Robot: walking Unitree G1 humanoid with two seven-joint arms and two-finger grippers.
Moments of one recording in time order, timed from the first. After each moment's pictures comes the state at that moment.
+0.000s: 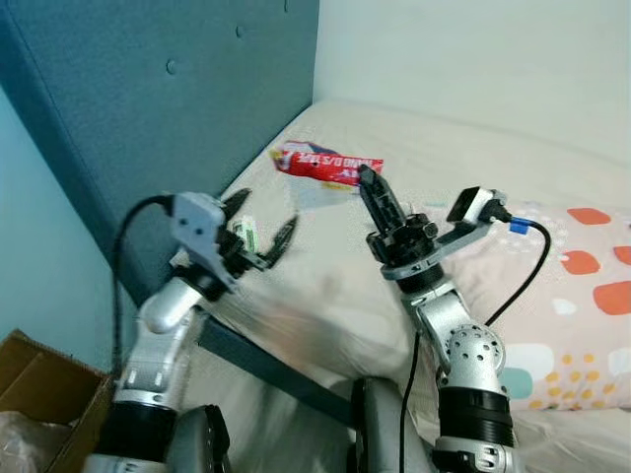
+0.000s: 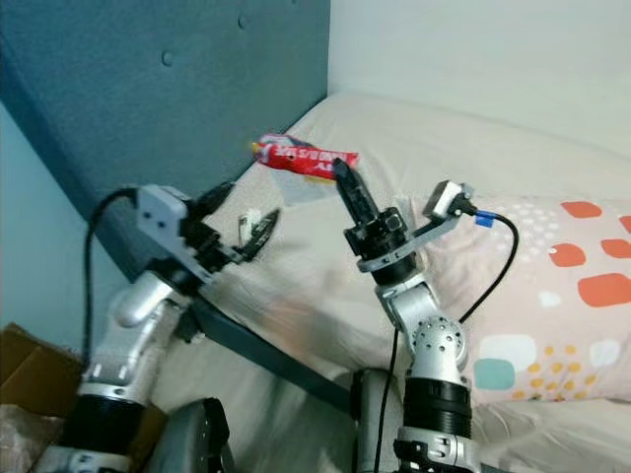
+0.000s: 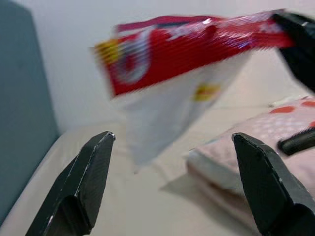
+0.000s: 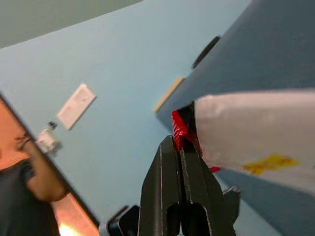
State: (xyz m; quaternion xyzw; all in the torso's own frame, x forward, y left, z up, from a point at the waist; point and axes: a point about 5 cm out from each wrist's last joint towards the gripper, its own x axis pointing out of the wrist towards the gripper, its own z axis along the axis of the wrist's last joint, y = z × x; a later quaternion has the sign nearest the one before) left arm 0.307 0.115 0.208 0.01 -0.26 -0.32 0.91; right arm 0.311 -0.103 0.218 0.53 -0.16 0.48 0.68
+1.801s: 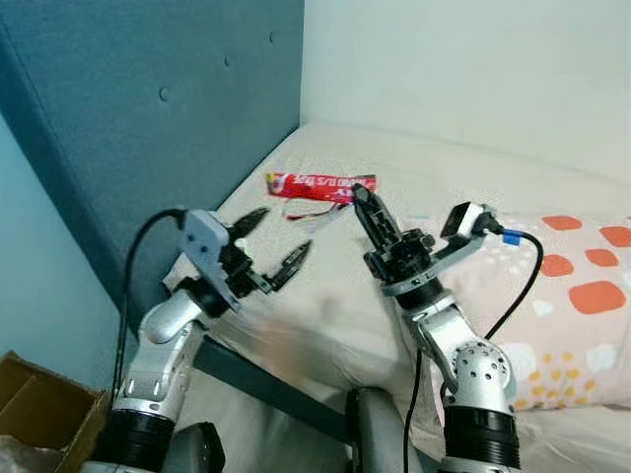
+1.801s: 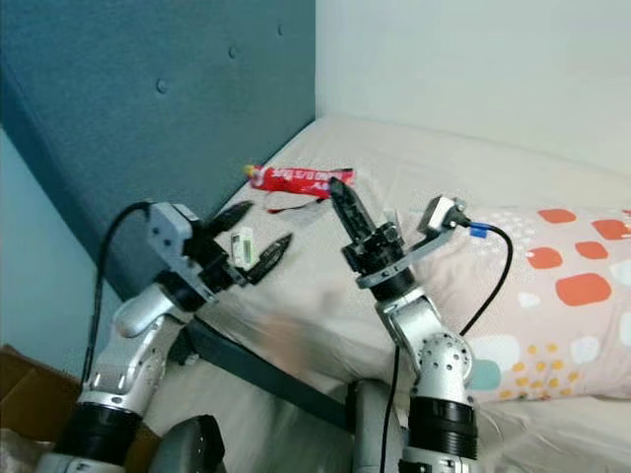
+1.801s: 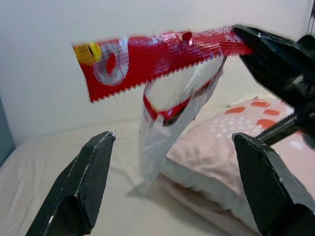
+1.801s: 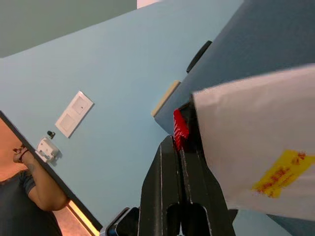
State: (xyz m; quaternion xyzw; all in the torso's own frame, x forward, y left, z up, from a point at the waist) left arm 0.301 0.121 0.191 -0.01 -0.24 -0.39 0.89; right arm 0.303 -0.114 0.207 0.55 -0.12 0.44 0.70
